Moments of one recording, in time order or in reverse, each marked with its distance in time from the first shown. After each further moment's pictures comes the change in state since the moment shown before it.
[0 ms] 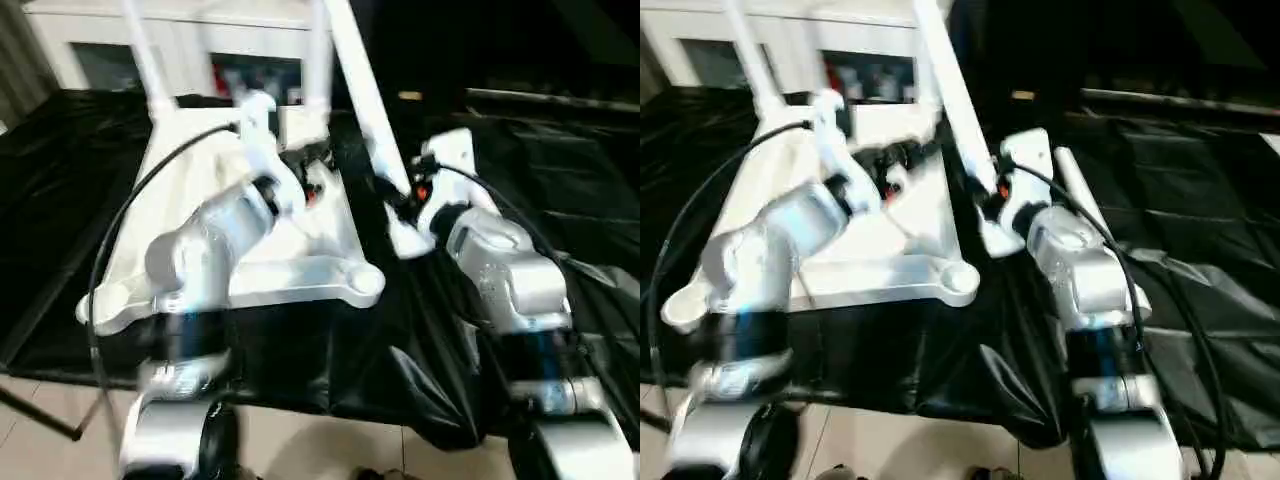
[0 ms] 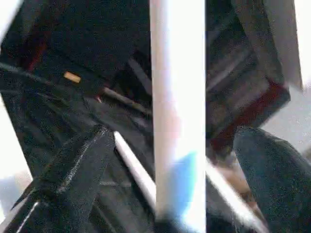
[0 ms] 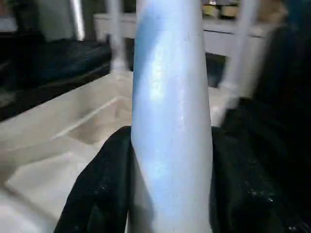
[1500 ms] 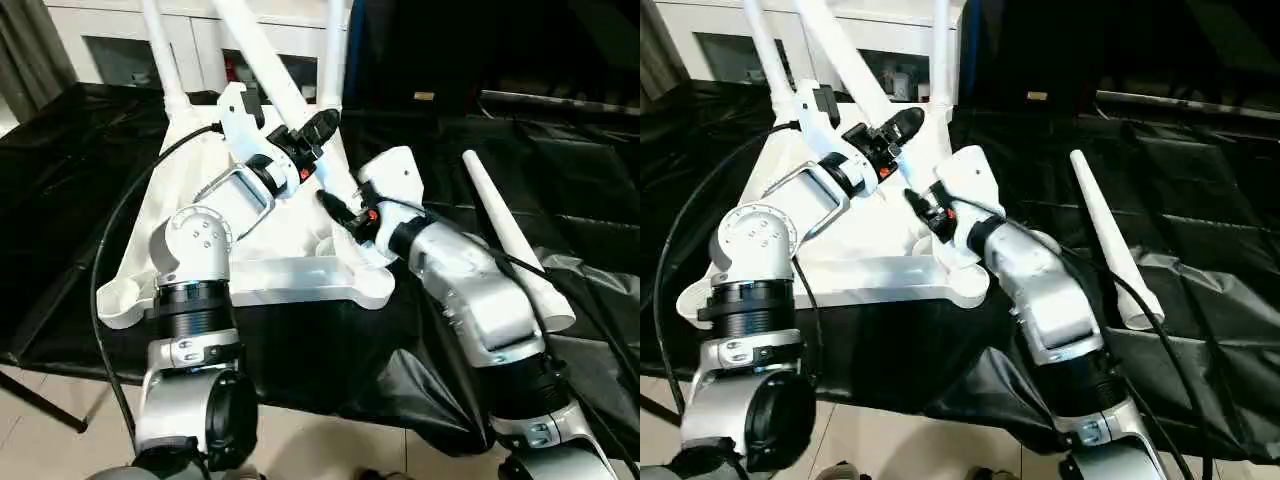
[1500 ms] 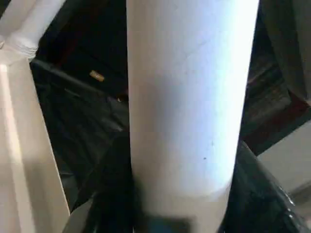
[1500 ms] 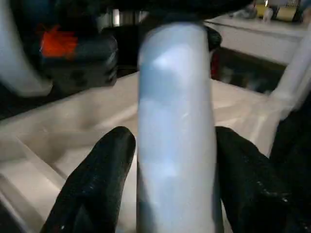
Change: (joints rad) left arm -0.032 0.031 -0.004 0.057 -0.043 0.000 0.097; right arm 0.023 0.058 0.074 -0.093 -0.001 0.081 0.007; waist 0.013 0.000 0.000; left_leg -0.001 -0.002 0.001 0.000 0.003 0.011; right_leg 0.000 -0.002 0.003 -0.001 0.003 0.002
